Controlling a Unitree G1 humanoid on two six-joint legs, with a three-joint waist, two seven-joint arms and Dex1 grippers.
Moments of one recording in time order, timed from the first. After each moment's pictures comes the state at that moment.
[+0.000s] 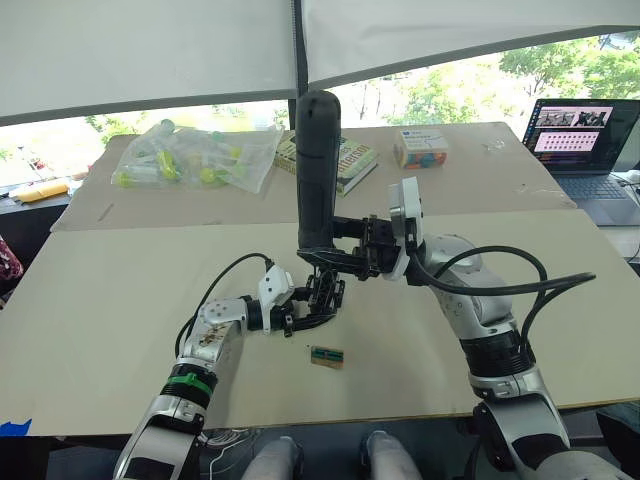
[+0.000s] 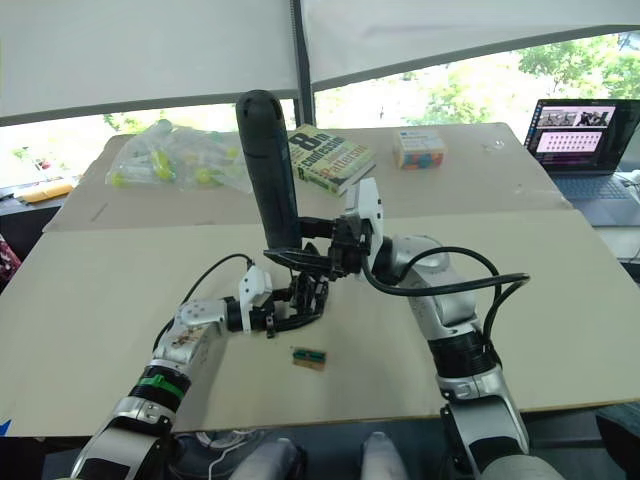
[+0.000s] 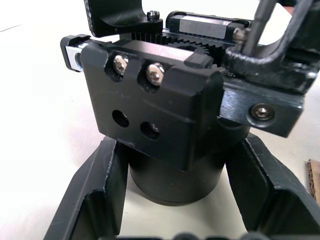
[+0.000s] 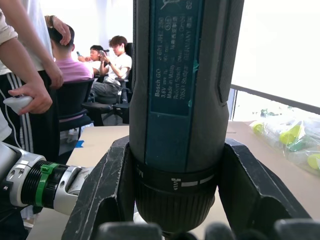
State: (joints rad) left arm -0.50 0.30 -0.14 0.49 -0.20 -0.05 -1.14; right arm -0.69 -0.30 0.11 -0.01 0.53 0.31 1.09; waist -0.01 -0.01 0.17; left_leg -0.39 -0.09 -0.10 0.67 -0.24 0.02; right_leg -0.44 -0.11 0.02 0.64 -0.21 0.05
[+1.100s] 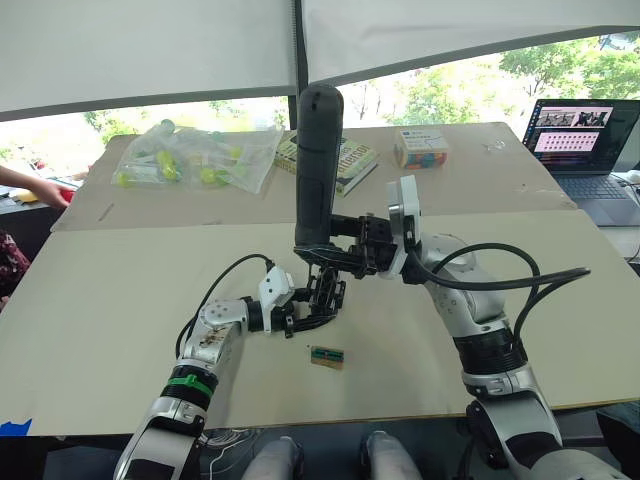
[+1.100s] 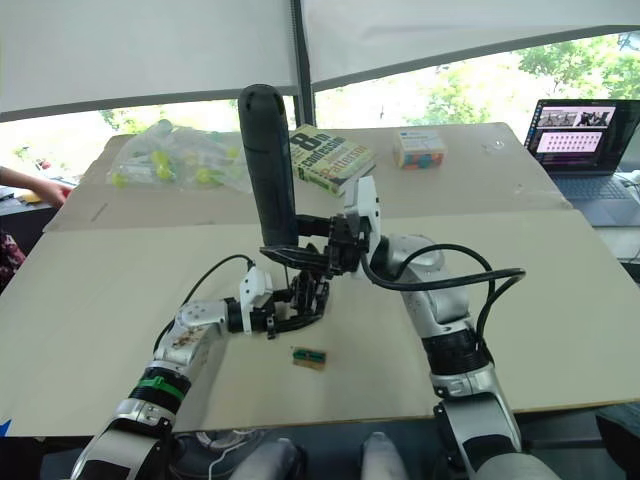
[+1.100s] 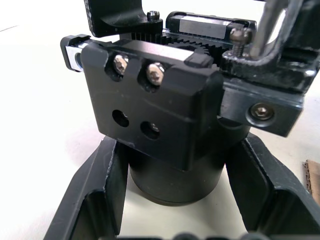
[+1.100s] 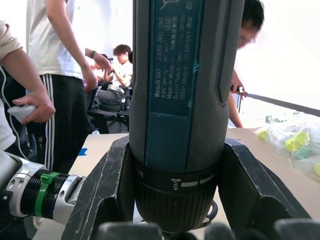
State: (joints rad) left arm -0.49 0.30 -0.14 0.48 -0.20 -0.05 -1.14; right arm -0.71 -0.27 0.10 0.02 0.53 0.30 1.11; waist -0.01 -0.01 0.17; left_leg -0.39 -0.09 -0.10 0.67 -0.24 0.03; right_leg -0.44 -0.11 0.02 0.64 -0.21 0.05
